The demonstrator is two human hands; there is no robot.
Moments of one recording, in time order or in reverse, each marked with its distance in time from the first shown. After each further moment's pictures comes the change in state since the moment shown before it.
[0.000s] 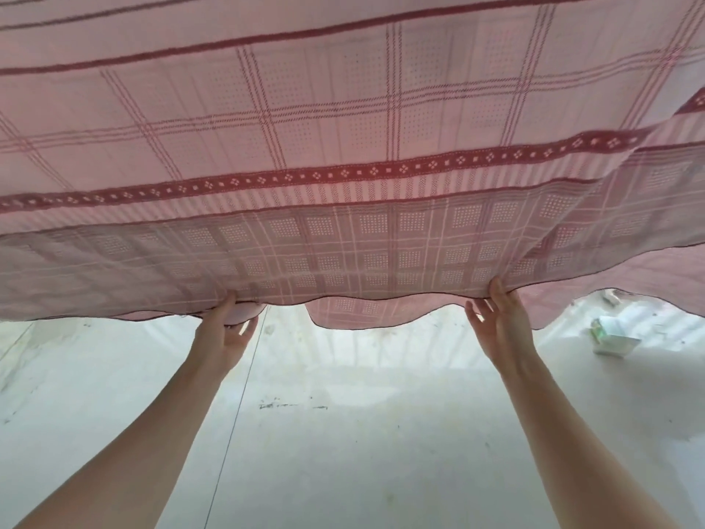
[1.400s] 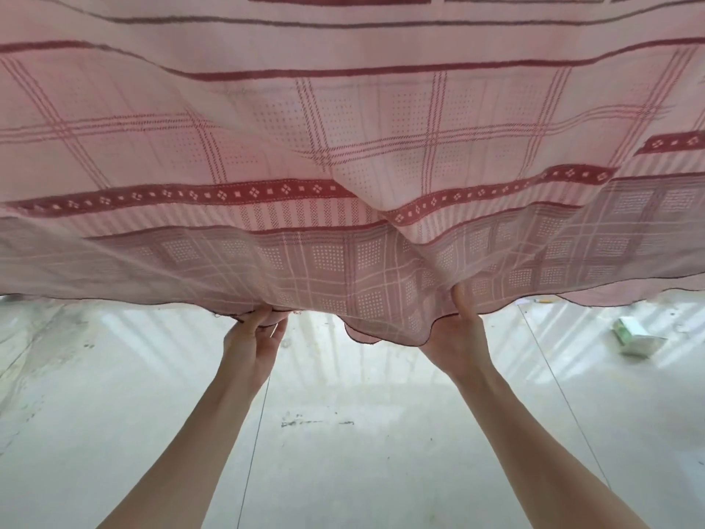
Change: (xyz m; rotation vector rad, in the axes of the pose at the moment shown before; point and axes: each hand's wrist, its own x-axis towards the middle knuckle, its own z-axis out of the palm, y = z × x) left_hand 0.016 -0.008 -0.016 -0.088 -0.208 0.066; right_hand -0.027 0.085 0.057 0.122 -0.233 0.116
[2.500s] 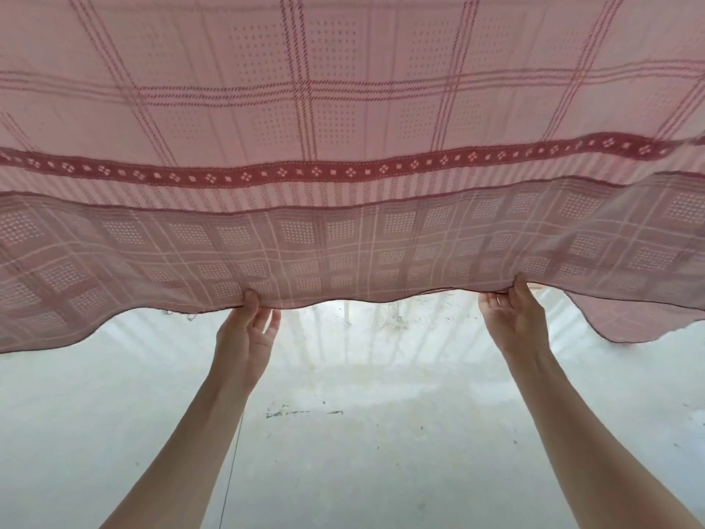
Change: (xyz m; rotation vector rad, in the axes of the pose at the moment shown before) left_hand 0.014 -0.021 -0.009 -0.097 -0.010 -0.042; right_hand 0.031 -0.047 -0.052 0.366 0.290 -0.168
